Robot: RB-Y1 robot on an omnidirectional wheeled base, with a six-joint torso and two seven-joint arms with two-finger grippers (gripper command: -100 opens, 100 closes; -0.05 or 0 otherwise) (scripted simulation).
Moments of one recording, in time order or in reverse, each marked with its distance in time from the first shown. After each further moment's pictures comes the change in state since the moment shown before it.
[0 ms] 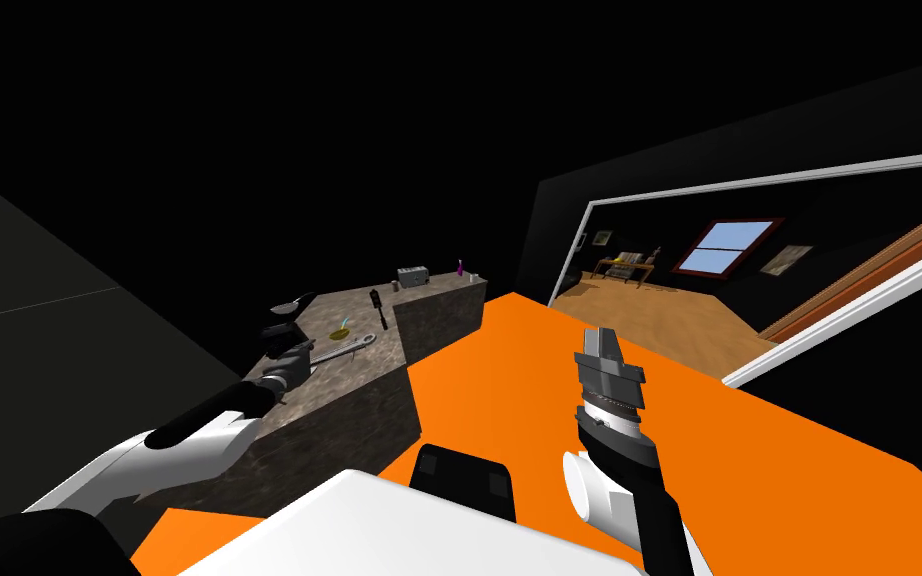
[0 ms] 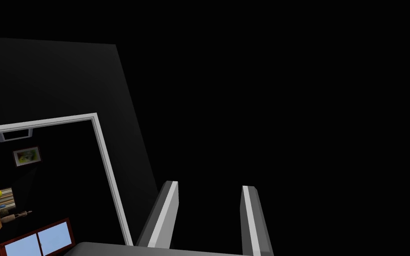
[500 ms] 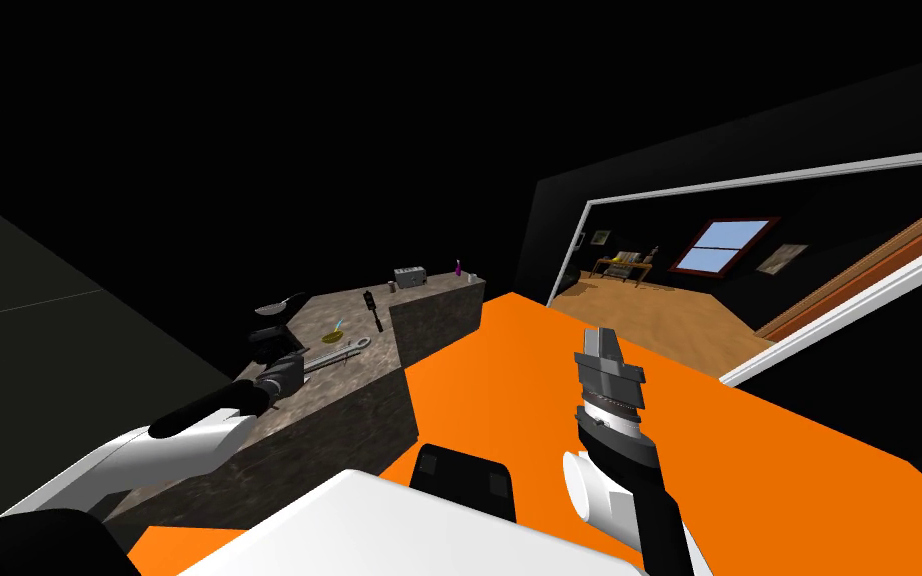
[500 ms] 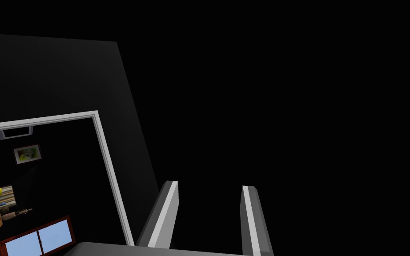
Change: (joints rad) left arm 0.000 0.051 0.012 0.045 0.050 0.126 0.026; right arm 0.000 0.000 0.000 0.000 0.000 0.000 0.000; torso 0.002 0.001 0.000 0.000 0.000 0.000
